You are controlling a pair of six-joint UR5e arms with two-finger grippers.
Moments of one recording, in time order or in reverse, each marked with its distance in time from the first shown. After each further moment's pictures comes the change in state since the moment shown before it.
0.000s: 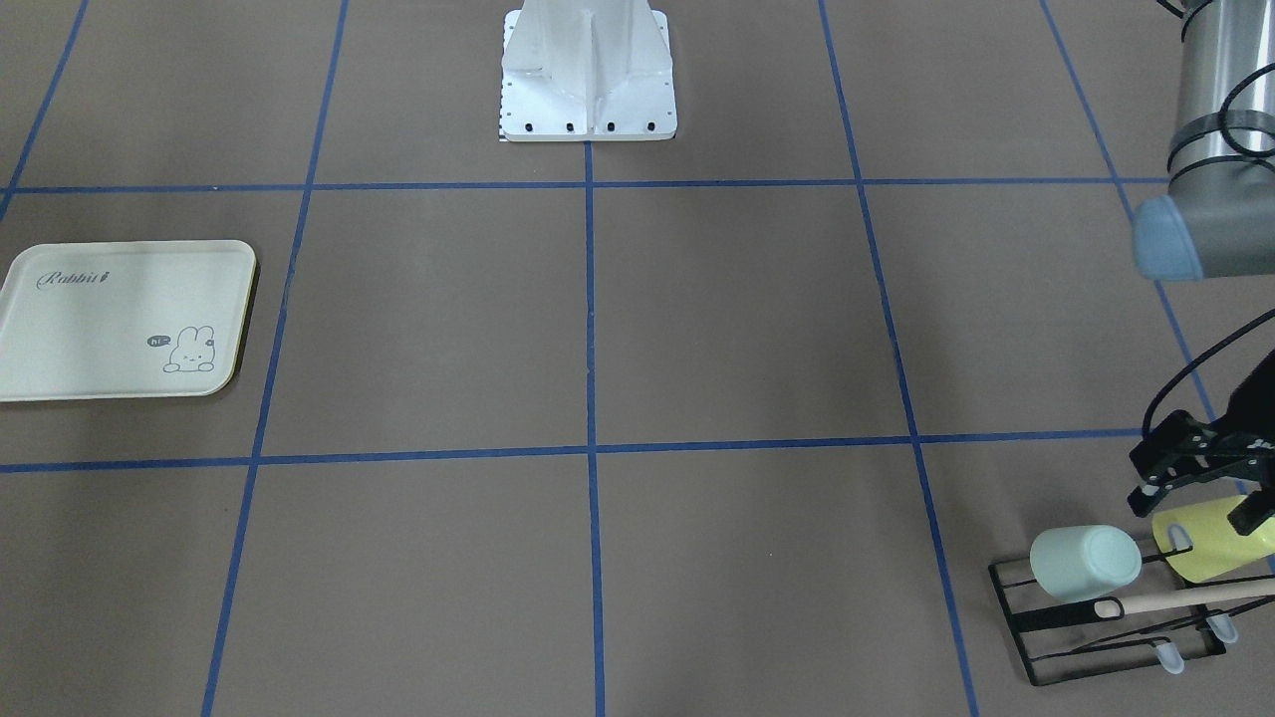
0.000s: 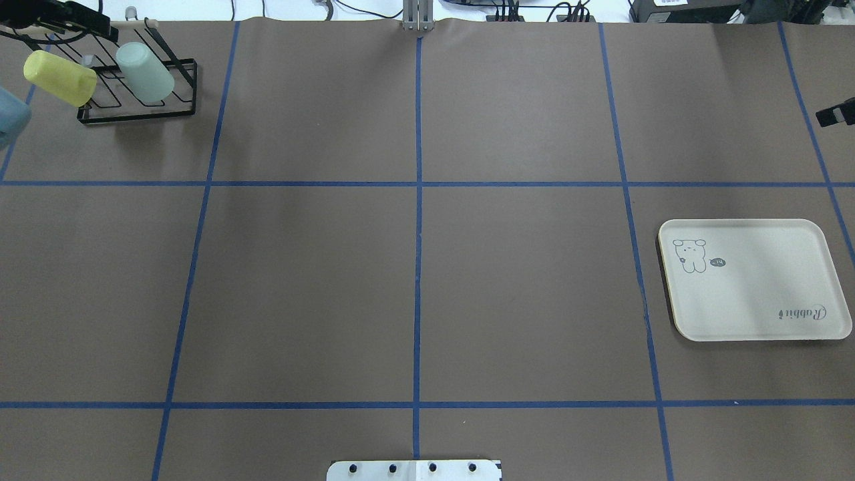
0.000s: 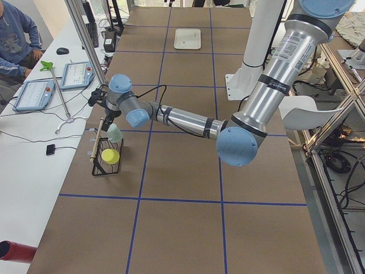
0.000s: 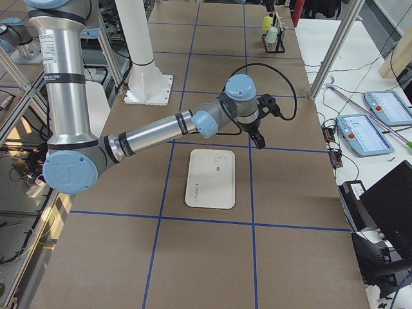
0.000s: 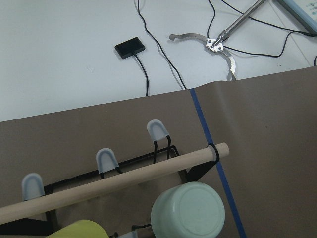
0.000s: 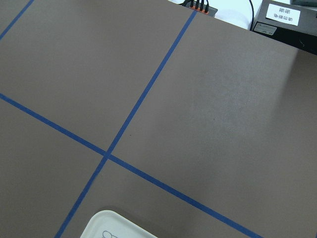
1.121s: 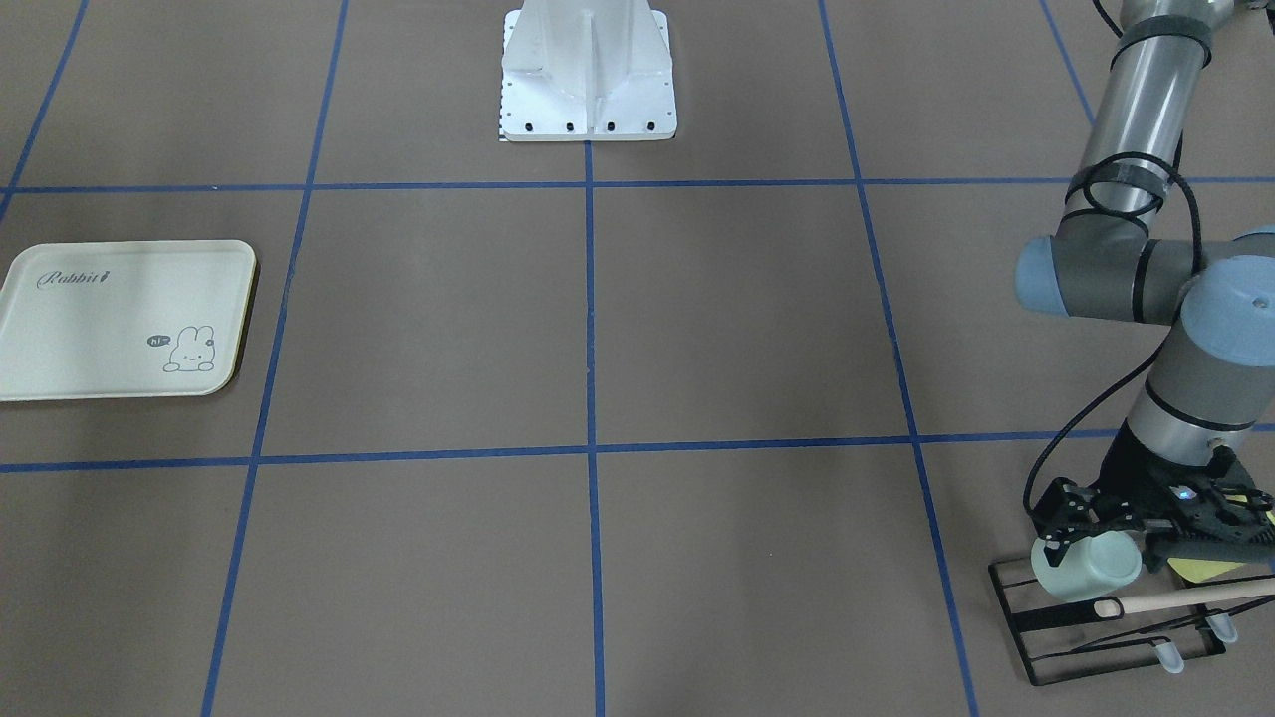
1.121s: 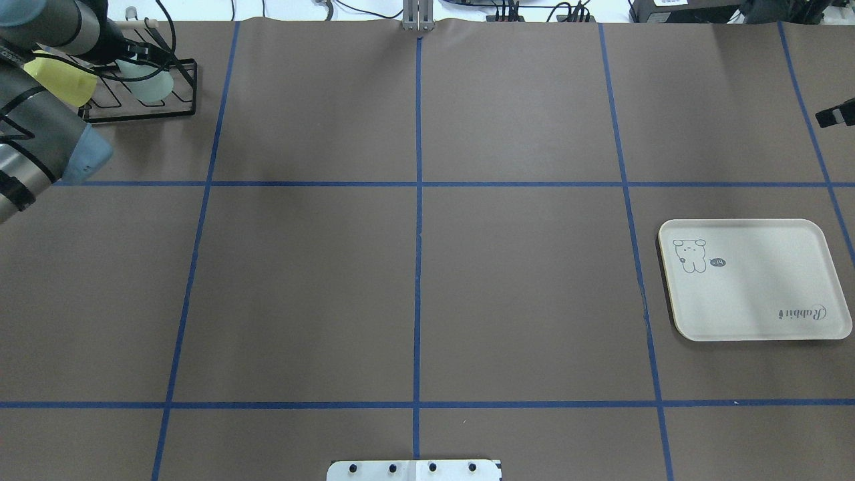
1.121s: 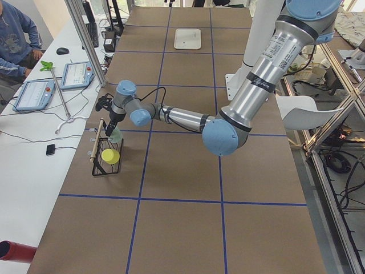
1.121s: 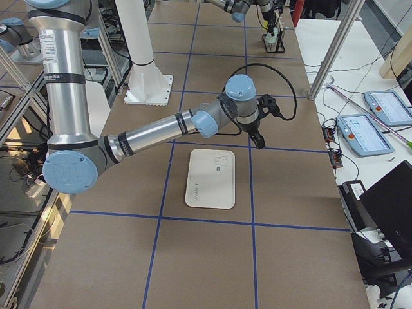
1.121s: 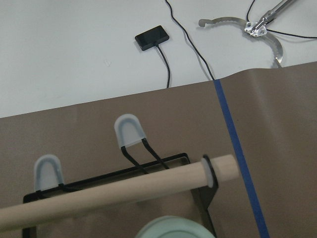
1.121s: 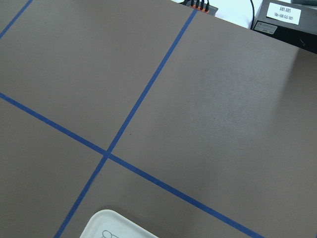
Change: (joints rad) left arm 0.122 -0.068 0.137 0.004 0.202 -0.031; right arm -0.001 0.000 -0.001 0.000 -0.002 0.000
